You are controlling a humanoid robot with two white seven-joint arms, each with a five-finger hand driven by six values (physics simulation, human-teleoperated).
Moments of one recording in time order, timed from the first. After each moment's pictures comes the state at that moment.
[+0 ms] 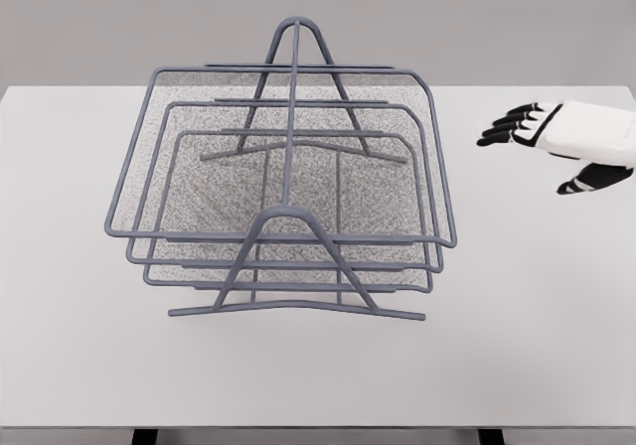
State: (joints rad) left arm 0.02 0.00 -0.22 0.02 -0.05 -0.01 -0.24; right arm -0.94 -1.21 1.06 -1.55 0.12 -0.61 0.28
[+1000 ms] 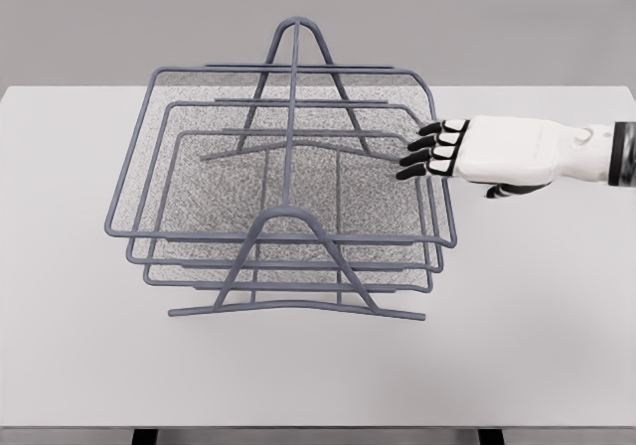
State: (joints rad) left arm 0.02 0.00 -0.22 0.02 -0.05 -0.01 -0.24; right arm -1.04 -1.10 1.14 -1.70 0.29 -0.61 0.28
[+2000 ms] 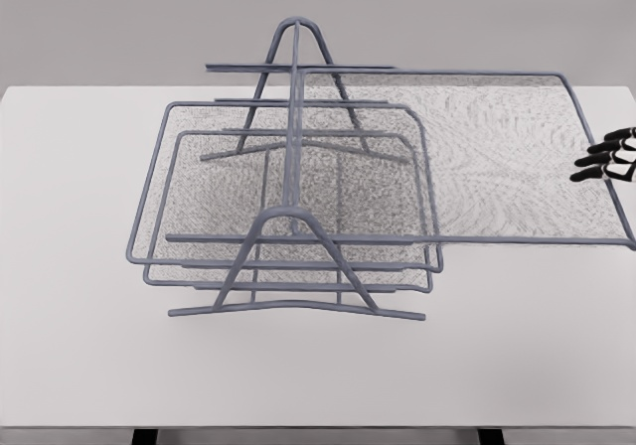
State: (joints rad) left arm 0.02 0.00 -0.22 0.02 -0.05 -0.01 -0.24; right arm -0.98 -1.52 1.13 -1.70 0.25 -0.61 0.28
